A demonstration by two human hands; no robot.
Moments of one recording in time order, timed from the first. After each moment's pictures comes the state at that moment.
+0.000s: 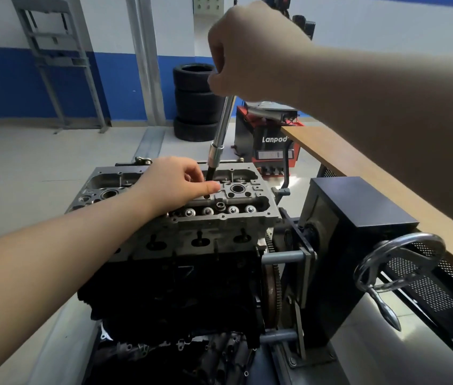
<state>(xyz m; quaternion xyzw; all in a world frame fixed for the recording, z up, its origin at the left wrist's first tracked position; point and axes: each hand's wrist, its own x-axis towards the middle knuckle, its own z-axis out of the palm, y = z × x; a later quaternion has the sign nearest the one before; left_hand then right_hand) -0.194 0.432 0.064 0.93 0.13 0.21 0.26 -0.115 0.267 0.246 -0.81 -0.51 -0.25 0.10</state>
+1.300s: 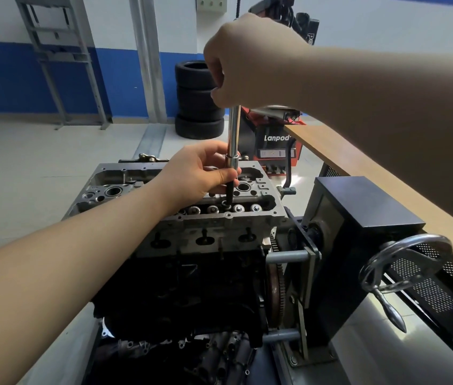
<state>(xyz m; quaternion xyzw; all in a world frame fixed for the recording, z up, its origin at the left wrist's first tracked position) -0.188 0.404 0.072 0.80 0.01 0.22 0.56 -0.108 0.285 0.233 -0.79 -0.53 -0.29 0.04</state>
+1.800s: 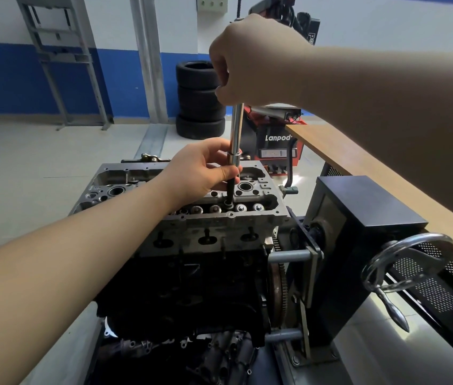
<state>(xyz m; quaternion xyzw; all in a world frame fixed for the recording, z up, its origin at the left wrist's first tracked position) -0.185 0.405 0.076 0.82 0.02 0.22 0.54 -0.106 0.287 0.234 -0.81 -0.52 -0.27 0.04</state>
